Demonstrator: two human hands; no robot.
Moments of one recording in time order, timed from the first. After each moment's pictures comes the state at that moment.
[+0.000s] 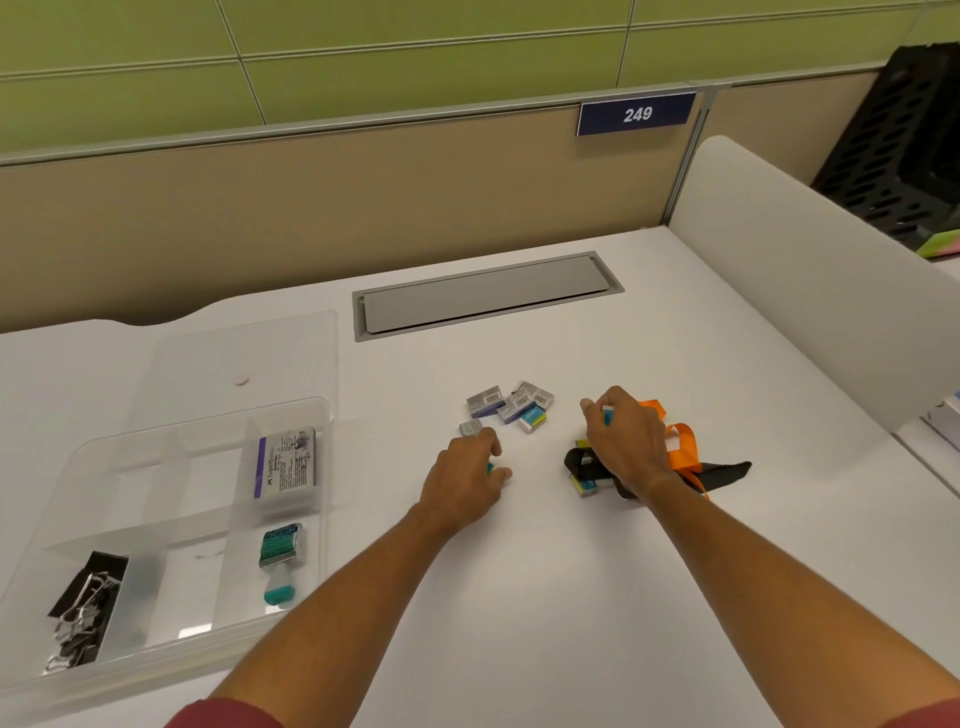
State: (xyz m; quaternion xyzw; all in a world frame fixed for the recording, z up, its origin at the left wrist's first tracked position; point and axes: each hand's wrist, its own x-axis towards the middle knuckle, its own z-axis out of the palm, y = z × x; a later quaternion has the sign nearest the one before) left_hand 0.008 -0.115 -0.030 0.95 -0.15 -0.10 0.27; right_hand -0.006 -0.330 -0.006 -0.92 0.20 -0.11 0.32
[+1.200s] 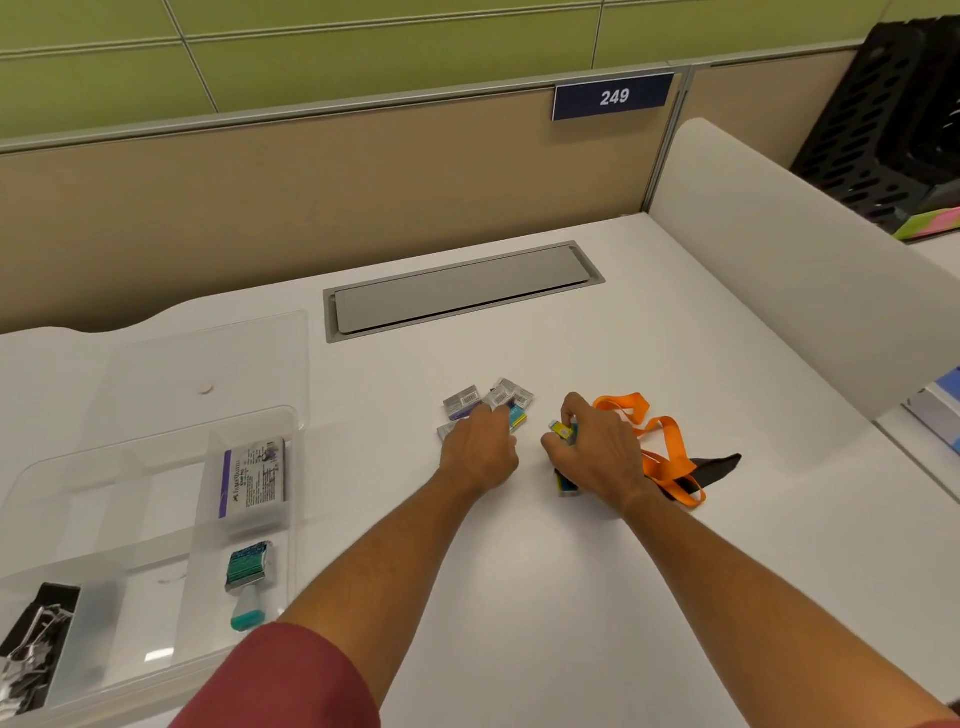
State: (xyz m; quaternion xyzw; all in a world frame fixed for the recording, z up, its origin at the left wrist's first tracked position) left_hand 0.043 -0.174 -0.027 0.97 -0.17 -0.09 0.18; right_hand -0.012 -0.324 -0.016 -0.97 0.11 -0.08 0.22
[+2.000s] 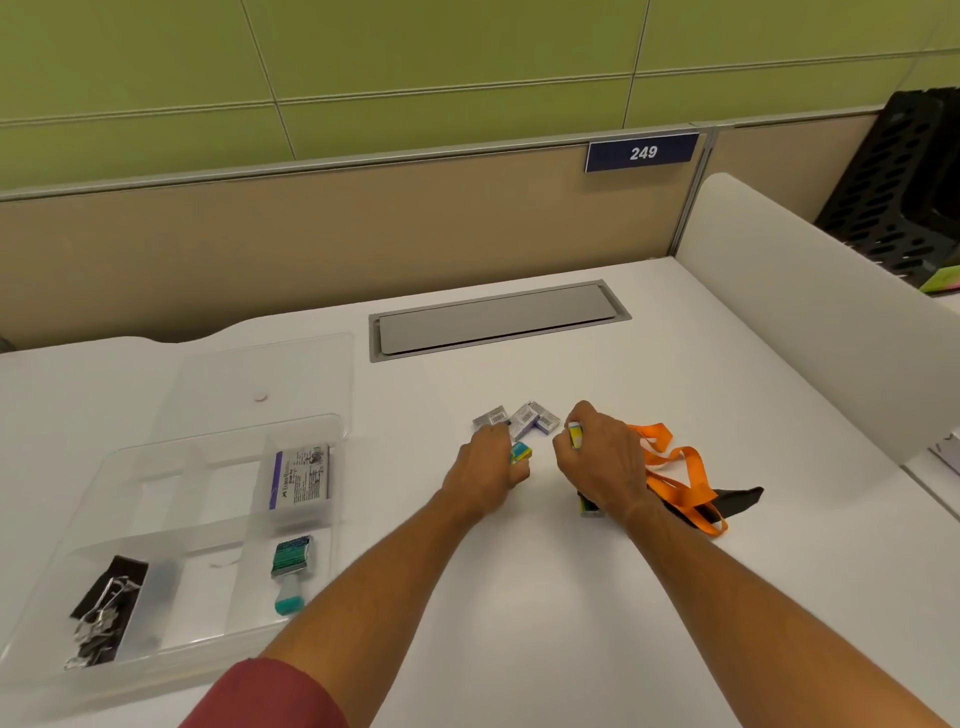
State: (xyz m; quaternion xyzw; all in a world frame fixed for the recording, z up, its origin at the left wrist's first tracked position) left_hand 0.025 -0.137 -0.002 0.96 -0.14 -0.10 0.23; right_hand -0.008 -0.295 0.011 -0.96 0.10 -0.14 0.22
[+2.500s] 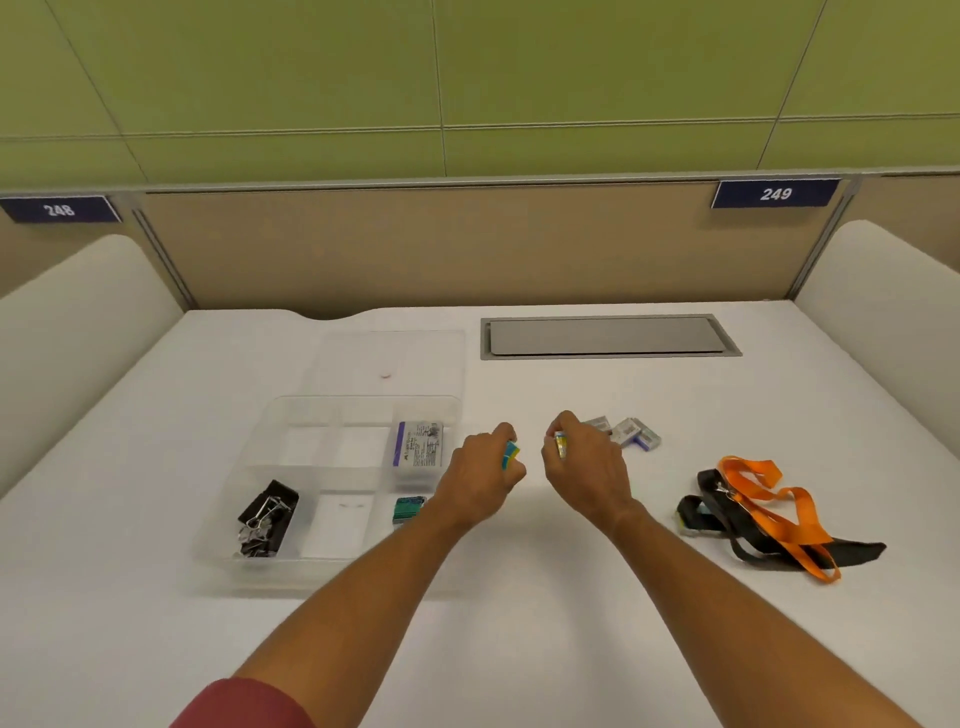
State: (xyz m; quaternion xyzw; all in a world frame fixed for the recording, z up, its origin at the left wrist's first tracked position) left_hand -0.025 -0.006 0.032 0.95 -0.06 -0.01 0.31; right_hand -0.012 -0.158 0.028 -0.96 -0.04 -0.11 0.27
